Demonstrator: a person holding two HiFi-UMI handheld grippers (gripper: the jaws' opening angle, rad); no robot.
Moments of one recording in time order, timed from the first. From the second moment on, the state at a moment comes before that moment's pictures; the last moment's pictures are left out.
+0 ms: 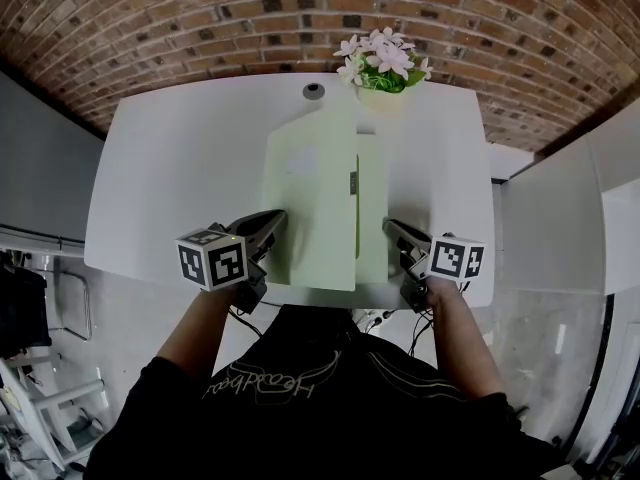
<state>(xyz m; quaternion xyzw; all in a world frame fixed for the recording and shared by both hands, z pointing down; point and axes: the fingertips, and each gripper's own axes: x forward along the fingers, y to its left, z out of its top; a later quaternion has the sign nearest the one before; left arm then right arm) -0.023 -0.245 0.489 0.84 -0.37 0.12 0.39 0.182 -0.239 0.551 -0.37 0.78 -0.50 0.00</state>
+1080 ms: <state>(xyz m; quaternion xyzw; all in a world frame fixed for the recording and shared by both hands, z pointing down) -0.012 -0.252 0.517 0.83 -0.36 0.18 0.39 0.169 -0.240 0.550 -0.35 0.78 -0.51 0.02</state>
